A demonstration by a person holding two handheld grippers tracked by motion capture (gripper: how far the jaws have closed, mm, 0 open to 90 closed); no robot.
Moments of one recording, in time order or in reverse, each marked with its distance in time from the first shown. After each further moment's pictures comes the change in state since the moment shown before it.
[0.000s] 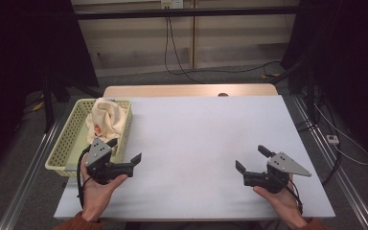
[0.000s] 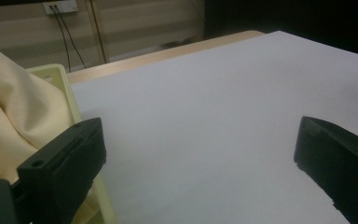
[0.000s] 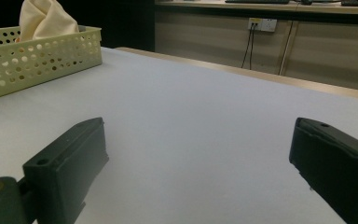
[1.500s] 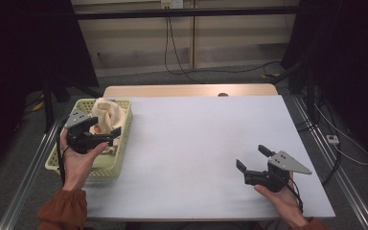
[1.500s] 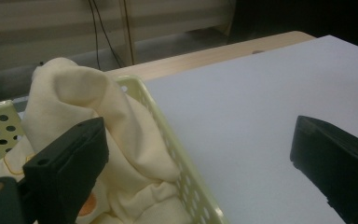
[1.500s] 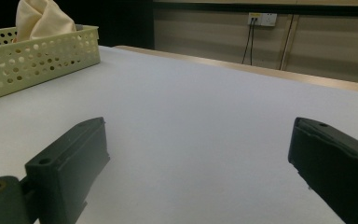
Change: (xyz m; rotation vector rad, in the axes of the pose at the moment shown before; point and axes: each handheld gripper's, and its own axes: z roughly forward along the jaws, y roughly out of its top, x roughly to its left) left arm 0.080 0.043 0.011 0.088 0.092 -0.042; right arm -0.005 -0.001 0.002 0.011 0.000 0.022
